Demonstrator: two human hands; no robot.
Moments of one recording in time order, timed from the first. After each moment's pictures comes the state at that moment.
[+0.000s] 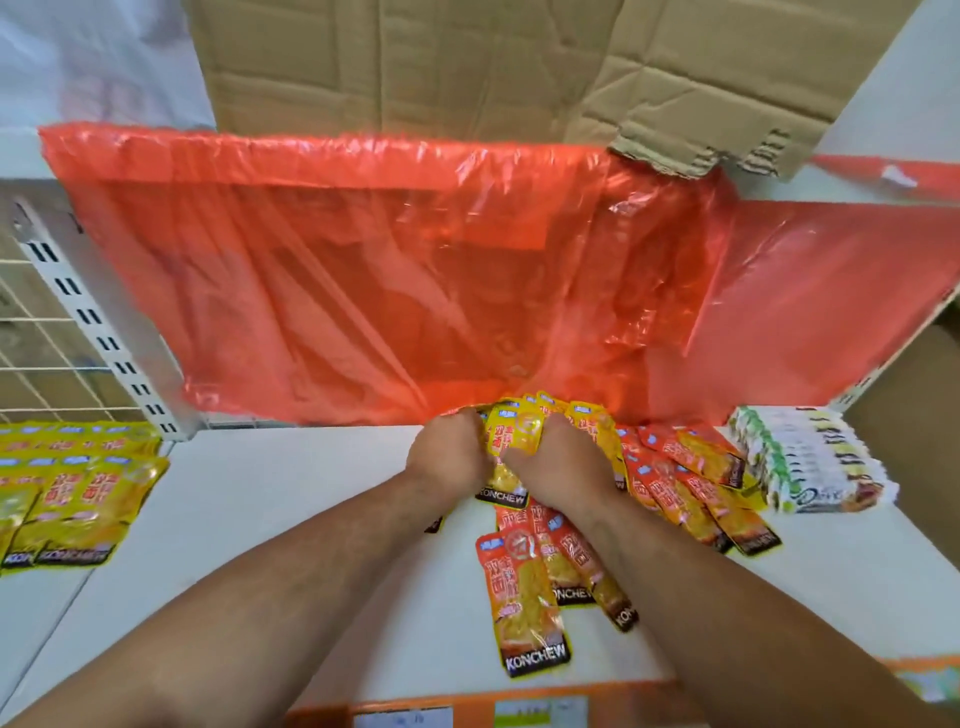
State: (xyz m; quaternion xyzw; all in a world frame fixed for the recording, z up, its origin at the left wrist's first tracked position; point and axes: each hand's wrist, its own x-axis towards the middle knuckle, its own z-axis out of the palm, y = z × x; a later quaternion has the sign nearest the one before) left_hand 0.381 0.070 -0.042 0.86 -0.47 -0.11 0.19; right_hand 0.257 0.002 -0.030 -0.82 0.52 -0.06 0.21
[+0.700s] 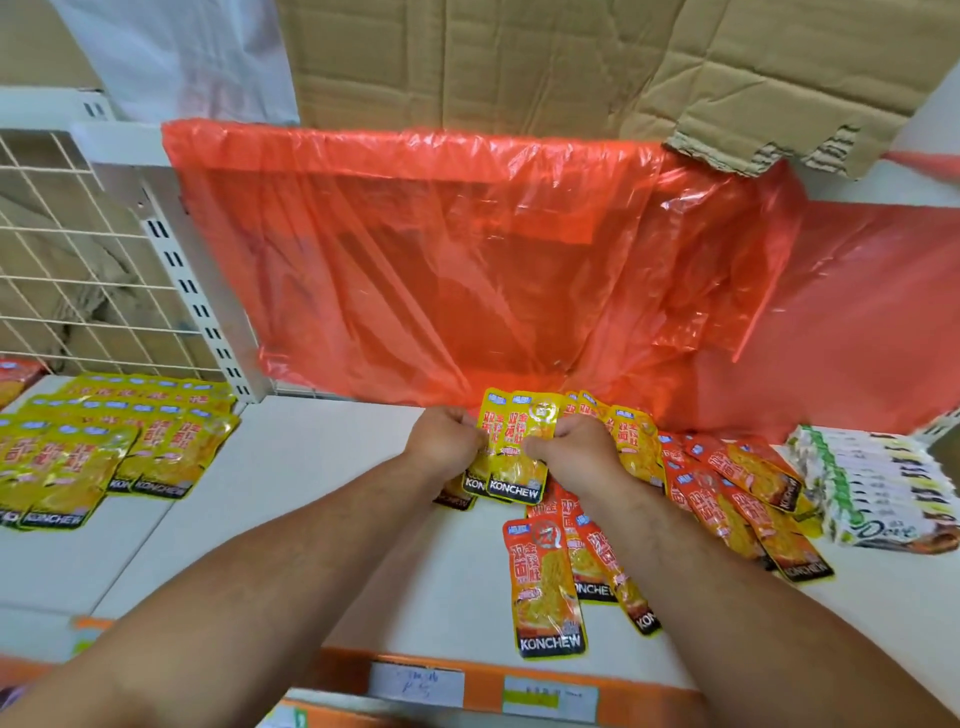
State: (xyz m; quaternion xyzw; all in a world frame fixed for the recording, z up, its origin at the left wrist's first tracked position) left_hand 0.402 0.102 -0.049 0.82 -0.21 -0.27 0.46; right_hand 0.270 0.003 -0.036 -0.74 0.45 -0.15 0.47
